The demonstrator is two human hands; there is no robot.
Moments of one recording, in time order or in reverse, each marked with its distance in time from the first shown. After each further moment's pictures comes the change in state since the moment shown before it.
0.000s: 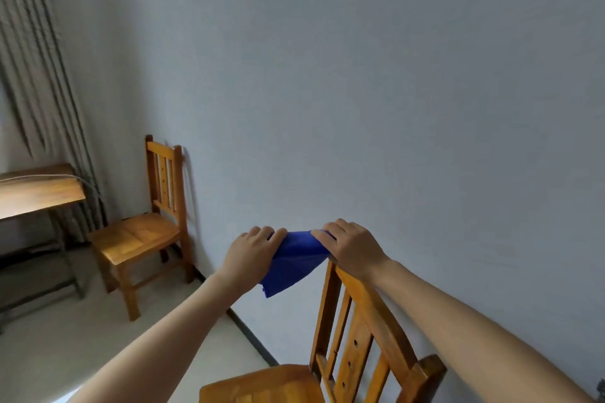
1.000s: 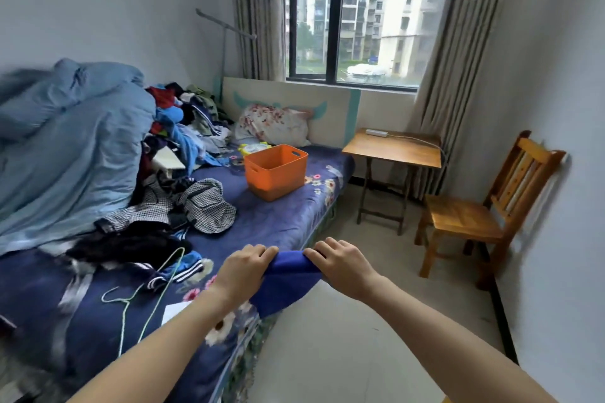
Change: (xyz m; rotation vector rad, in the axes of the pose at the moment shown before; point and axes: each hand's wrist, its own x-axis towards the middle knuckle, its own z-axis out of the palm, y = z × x) left_hand -0.477 0.008 -0.223 0.560 -0.185 -1.041; right_hand 0.173 -0.446 -0.078 0.888 0.427 -0.762
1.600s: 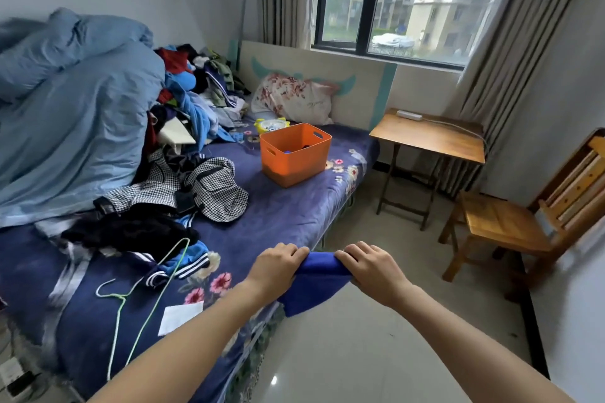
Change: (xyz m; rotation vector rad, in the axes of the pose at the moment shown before) left_hand 0.069 -0.081 0.112 -0.036 -0.064 0.001; right_hand 0.041 0.057 0.130 0.070 -0.121 0.016
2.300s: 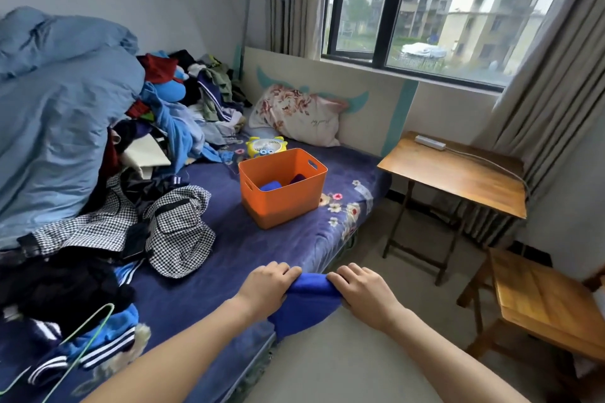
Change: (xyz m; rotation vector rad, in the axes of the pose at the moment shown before) left_hand 0.265 -0.062 0.154 -0.014 -0.147 -0.080; right_hand 0.068 0.269 0.177 0.082 -0.086 -0.068
